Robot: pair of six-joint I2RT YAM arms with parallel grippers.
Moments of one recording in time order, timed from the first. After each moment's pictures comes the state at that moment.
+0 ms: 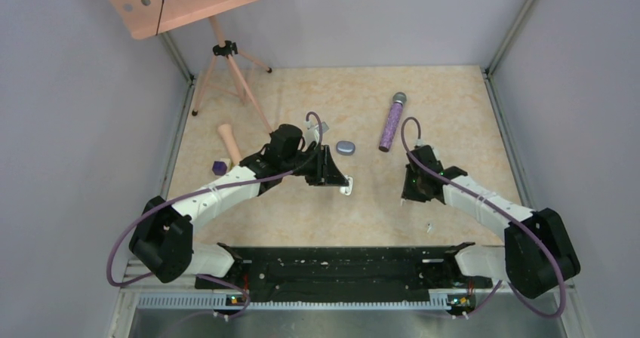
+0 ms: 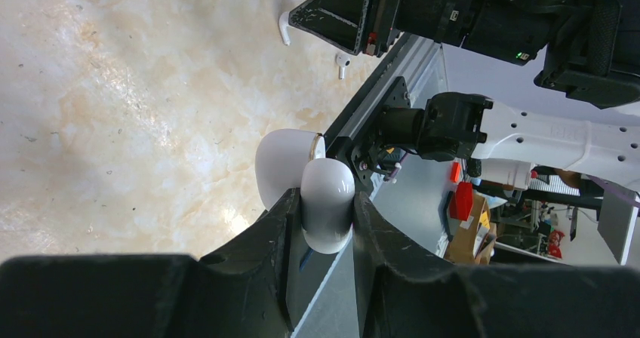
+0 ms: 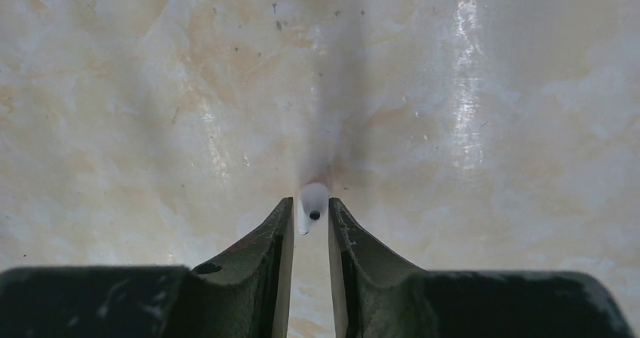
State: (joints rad) left arm -0.65 1.35 0.87 -0.09 0.64 -0.76; right arm 0.43 1.24 0.63 -0.47 0.12 0.58
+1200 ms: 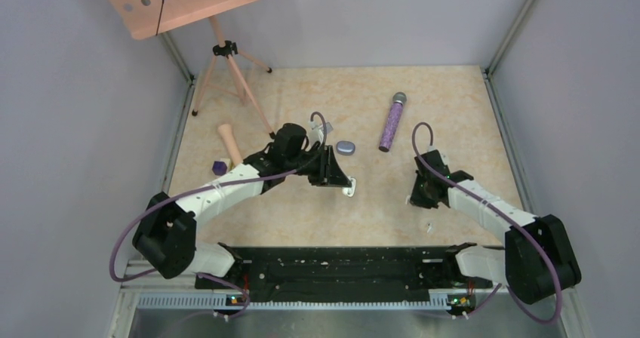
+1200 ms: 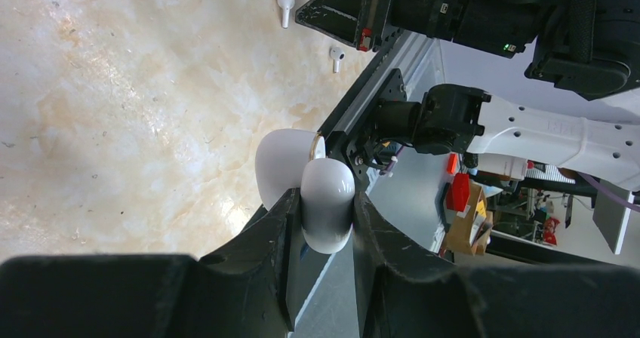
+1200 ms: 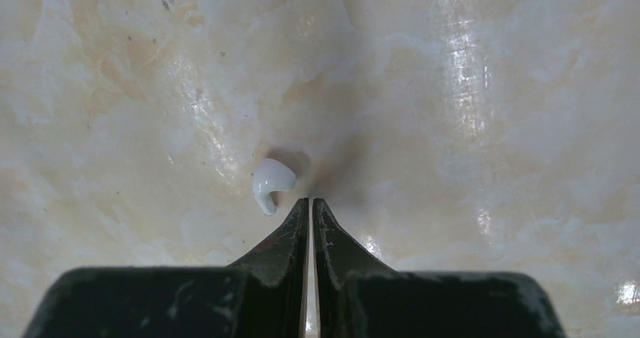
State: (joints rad) left arm -0.66 1.38 0.89 -0.09 0.66 -0.76; right arm 0.35 1.20 0.56 -0.52 0.13 0.63
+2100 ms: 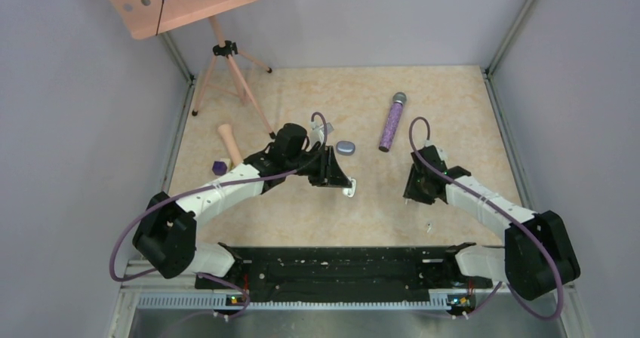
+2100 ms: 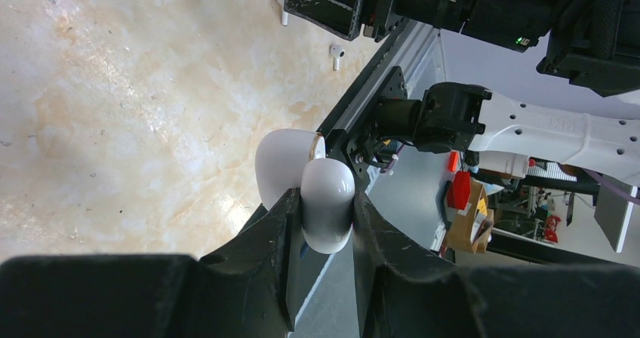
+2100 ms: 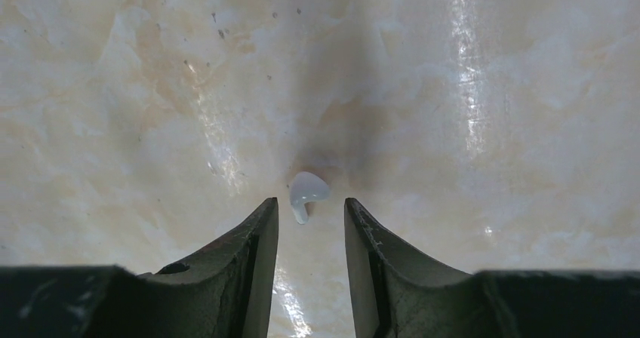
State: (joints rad) left arm -0.67 1.38 0.90 -0.10 0.66 -0.75; right arm 0.38 1.20 0.61 -0.52 0.15 0.64
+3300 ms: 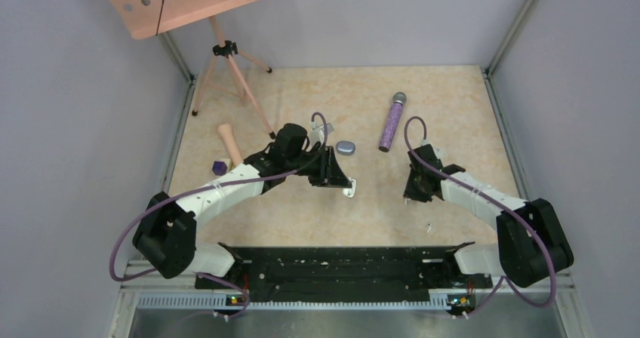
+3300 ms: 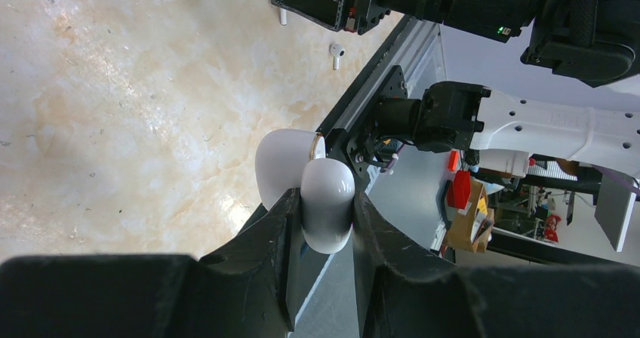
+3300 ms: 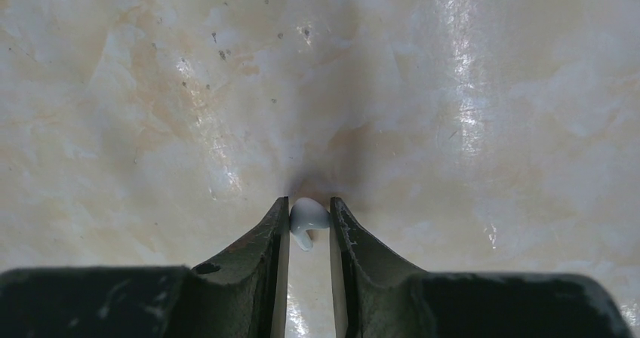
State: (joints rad) left arm -0.67 1.38 0.90 -0.10 0.66 -0.75; right arm 0.38 1.29 0.62 -0.45 0.15 0.64
